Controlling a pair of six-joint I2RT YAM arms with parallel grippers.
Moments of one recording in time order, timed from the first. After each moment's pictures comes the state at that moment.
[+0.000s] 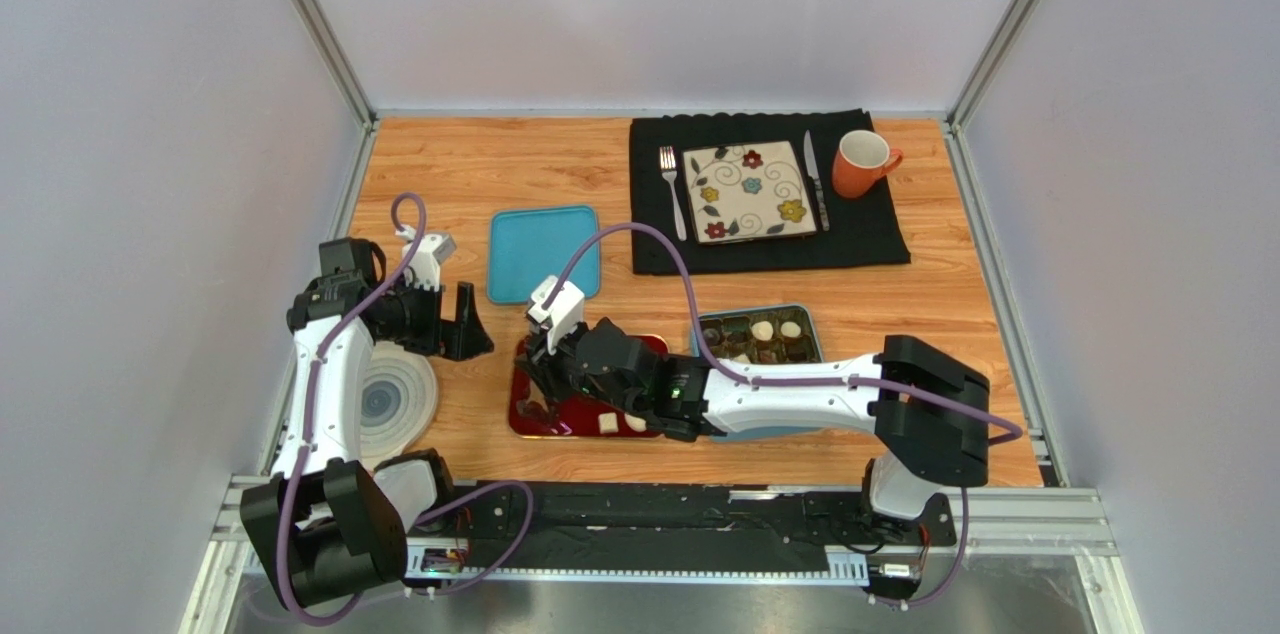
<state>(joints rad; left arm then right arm) 0.28 1.06 0.81 -0.93 0.65 0.40 1.30 1.66 1.05 0.35 0.26 0.25</state>
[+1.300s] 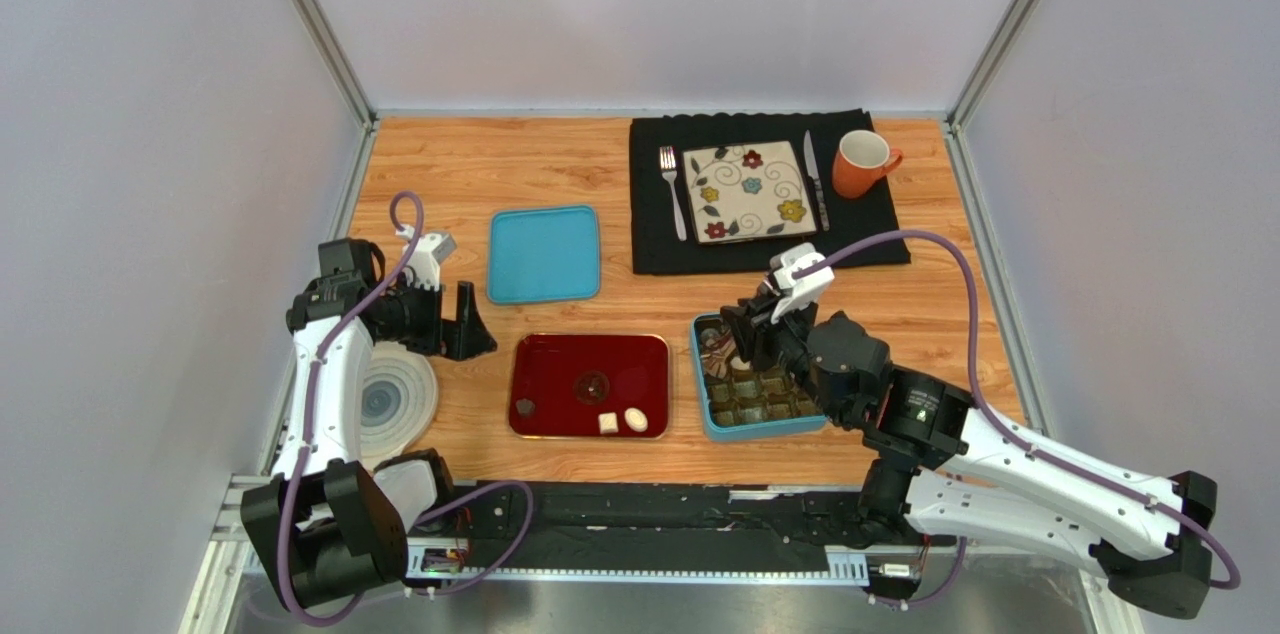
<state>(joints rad) 0.28 1.06 0.81 -0.93 0.70 0.40 1.11 0.72 0.71 -0.23 0.53 0.24</state>
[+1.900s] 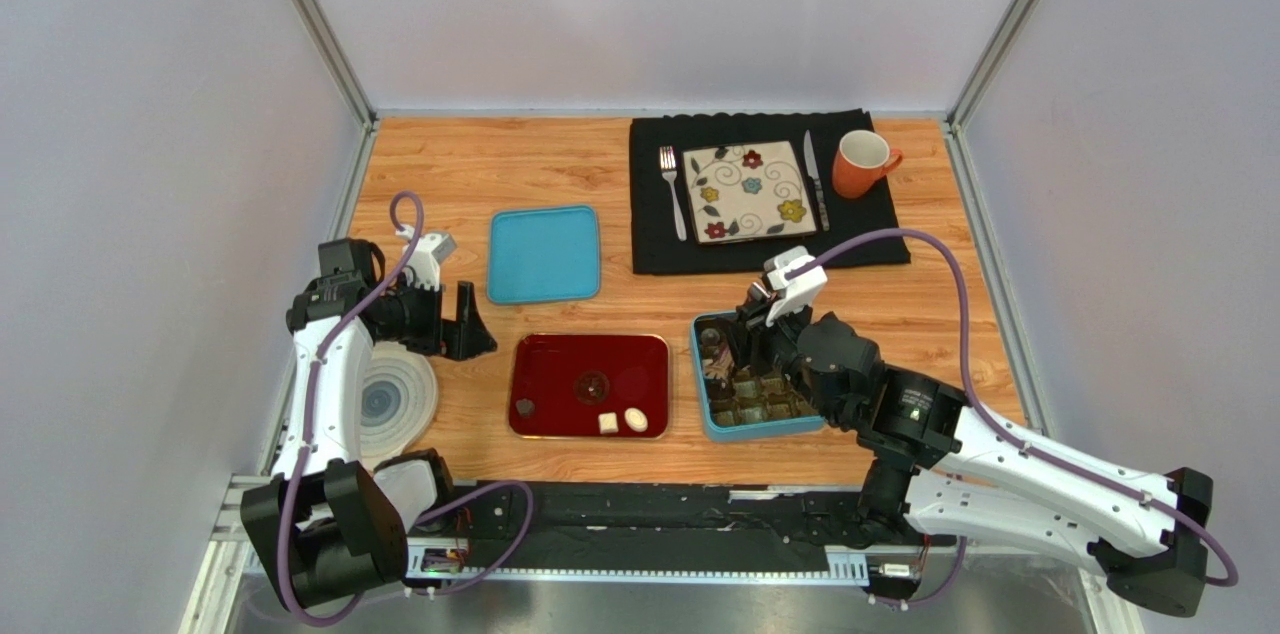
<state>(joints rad) 0.28 1.06 0.81 -0.93 0.70 0.40 1.11 0.73 0.70 -0.26 0.52 0.29</state>
